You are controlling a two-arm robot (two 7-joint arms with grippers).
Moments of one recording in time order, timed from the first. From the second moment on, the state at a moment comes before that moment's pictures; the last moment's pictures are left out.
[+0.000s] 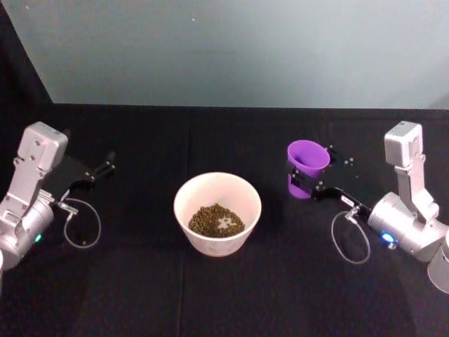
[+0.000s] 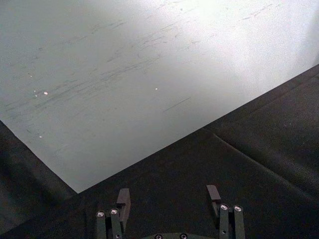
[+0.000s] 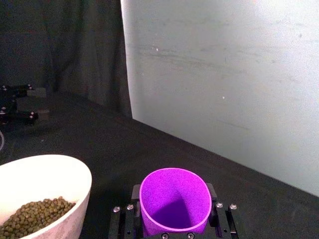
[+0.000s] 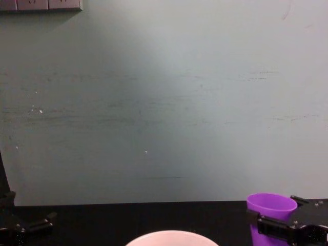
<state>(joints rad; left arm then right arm) -0.20 0.60 0.45 -1.41 -0.25 -0.12 0.03 0.29 0.39 -0.33 -1.22 0.33 -0.20 0.54</state>
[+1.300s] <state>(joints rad) -0.20 0.60 0.45 -1.41 -0.25 -0.12 0.03 0.27 0.41 -0.35 -1.19 0.37 -0.25 0.60</state>
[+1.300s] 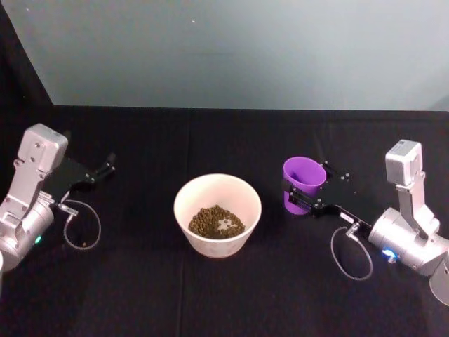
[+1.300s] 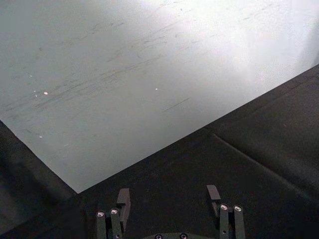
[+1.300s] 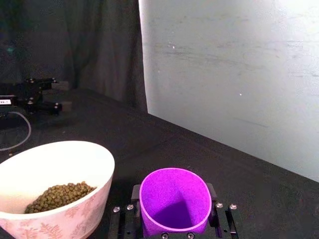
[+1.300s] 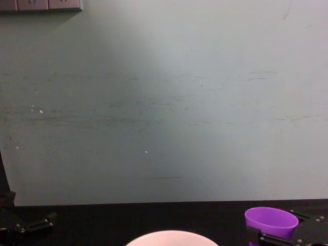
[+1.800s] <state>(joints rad) -0.20 0.60 0.45 -1.41 -0.25 -0.12 0.03 0.27 0.40 -0.35 -1.17 0.34 -0.27 0.59</state>
